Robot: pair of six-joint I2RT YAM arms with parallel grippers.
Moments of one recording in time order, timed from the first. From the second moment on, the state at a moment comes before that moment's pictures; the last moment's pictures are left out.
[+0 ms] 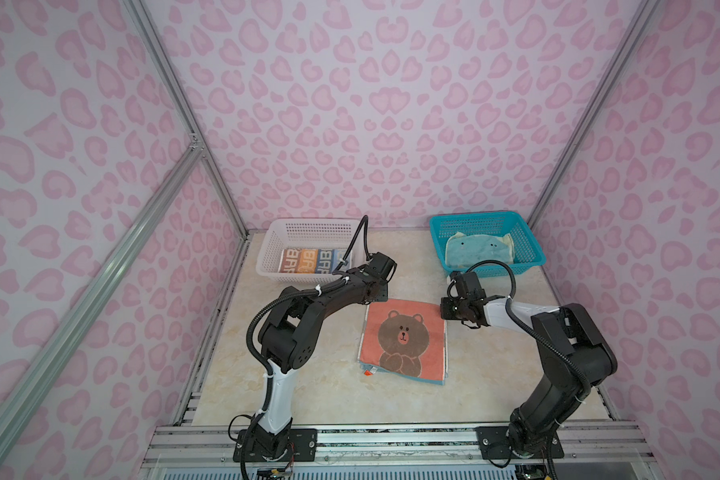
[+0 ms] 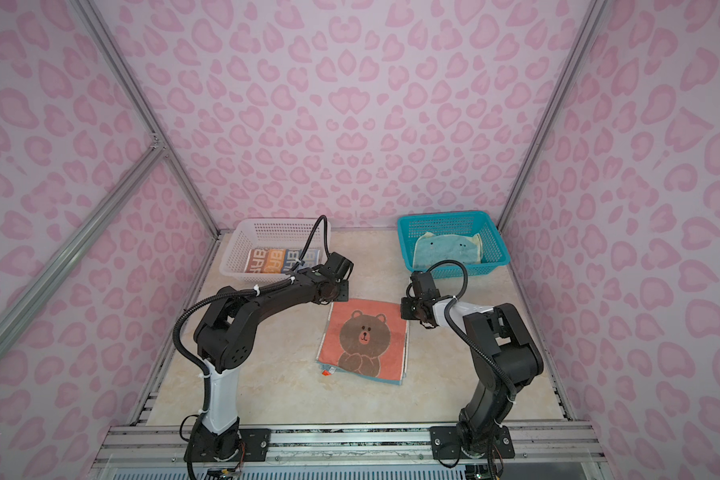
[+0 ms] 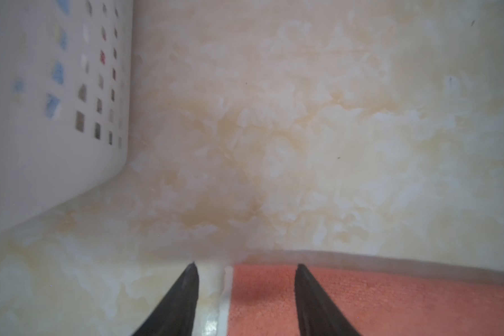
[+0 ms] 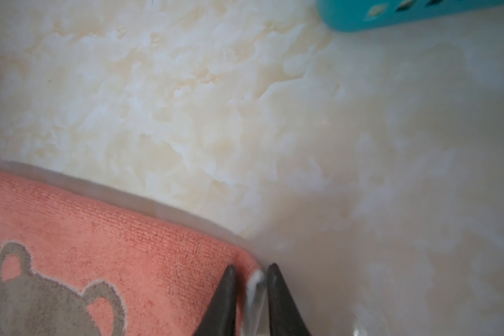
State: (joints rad) left arm -0.65 2.06 1.48 -0.51 -0.23 -0.52; right arm 0.36 1.72 0.85 -0.09 -0.07 0.31
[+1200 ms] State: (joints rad) left arm -0.65 2.10 1.42 -0.41 -0.20 -0.57; right arm 0.37 1.77 0.84 0.06 -0.13 0.33
